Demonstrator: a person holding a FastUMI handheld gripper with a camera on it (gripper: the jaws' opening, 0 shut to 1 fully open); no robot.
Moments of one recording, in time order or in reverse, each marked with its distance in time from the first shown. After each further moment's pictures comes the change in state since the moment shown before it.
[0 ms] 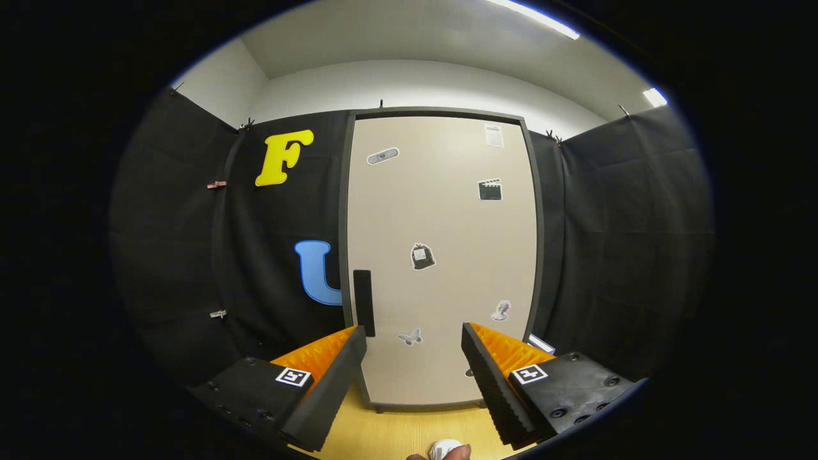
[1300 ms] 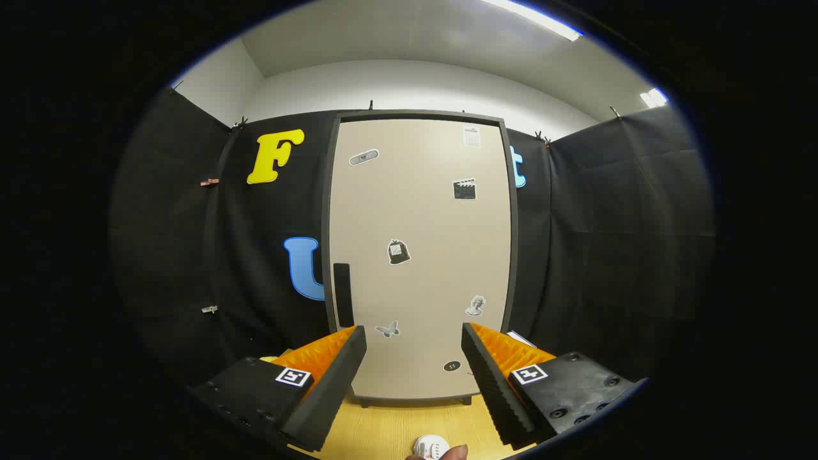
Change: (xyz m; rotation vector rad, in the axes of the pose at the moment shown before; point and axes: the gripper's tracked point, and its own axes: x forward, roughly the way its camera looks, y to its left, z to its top) arm -0.035 -0.045 -0.005 -0.012 0.016 -0.046
